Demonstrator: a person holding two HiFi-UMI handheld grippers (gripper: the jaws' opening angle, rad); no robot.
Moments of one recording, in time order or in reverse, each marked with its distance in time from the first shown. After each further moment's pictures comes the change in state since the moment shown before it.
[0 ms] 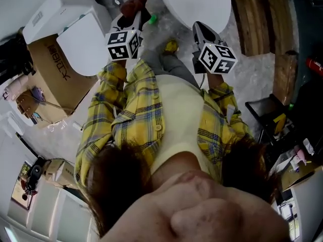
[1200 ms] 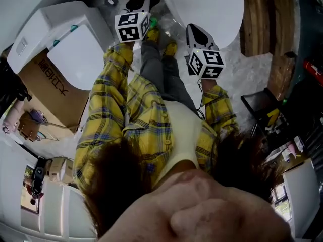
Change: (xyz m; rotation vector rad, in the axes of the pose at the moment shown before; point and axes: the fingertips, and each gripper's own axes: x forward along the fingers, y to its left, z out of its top) left arm 0.193 0.099 -0.002 -0.094 0.022 -0.055; right arm 0.164 0.001 -0.017 -0.133 0.133 -0.115
